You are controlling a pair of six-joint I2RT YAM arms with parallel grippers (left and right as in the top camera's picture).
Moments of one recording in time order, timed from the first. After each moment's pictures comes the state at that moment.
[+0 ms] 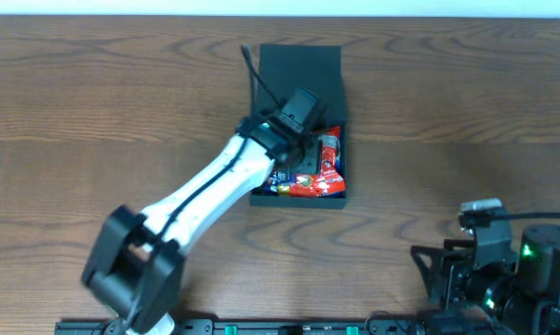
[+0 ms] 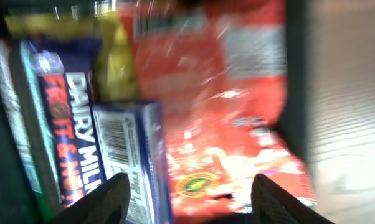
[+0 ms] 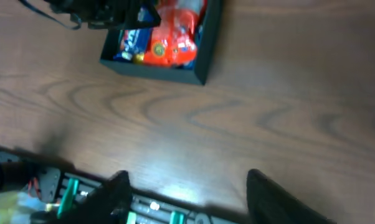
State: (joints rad) left arm -0.67 1.79 1.42 -0.76 0.09 -0.56; right arm 0.08 0.69 1.27 -1.48 -0.29 0.09
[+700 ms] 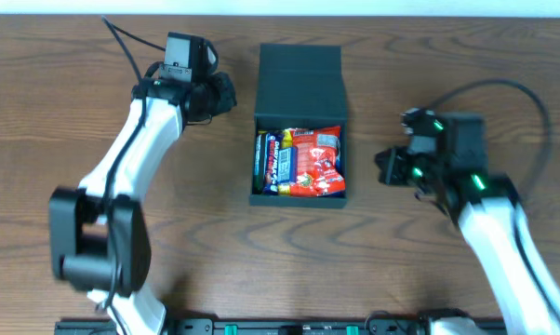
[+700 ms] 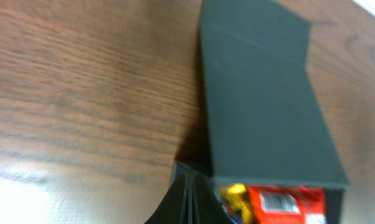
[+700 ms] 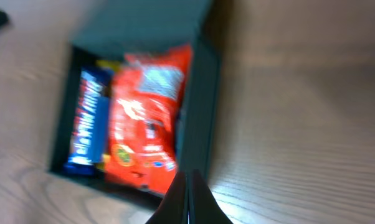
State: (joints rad) left arm -0.17 1.89 1.43 -0.54 0.32 -0.51; right arm 0.08 1.37 0.92 -0.57 -0.41 0.27
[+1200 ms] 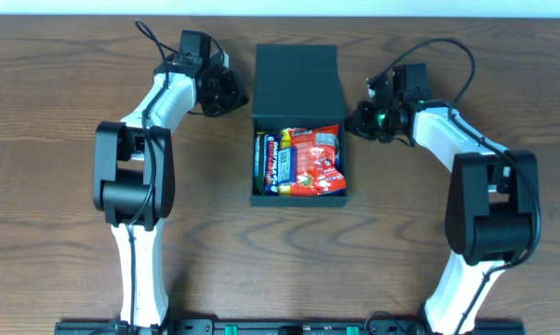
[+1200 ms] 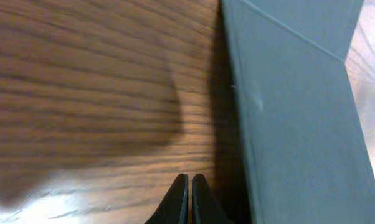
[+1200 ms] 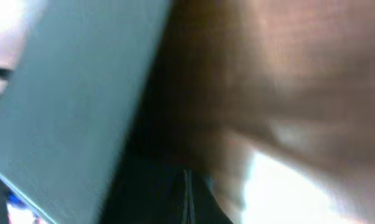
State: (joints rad) left arm -0.14 2.31 1.73 -0.56 0.55 -0.51; right arm 0.08 2.05 1.30 -0.33 -0.55 0.38
